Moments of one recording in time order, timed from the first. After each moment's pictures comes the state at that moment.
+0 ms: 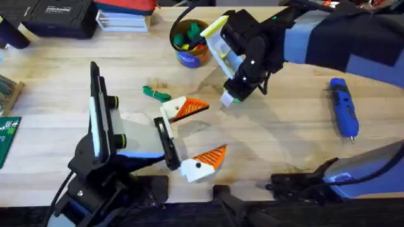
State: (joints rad) left arm -0.55 0.00 0.01 -0.06 0.67 -0.06; right arm 0.59 1.71 1.19 -0.92 -0.01 -0.18
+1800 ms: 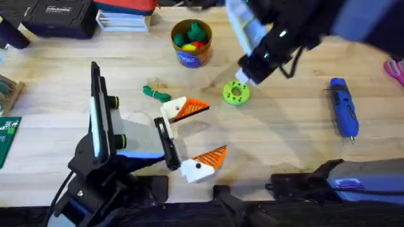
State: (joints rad) left arm -0.55 0.00 0.01 -0.06 0.68 -0.06; right arm 0.54 1.56 1.35 -1.11 0.03 -0.14
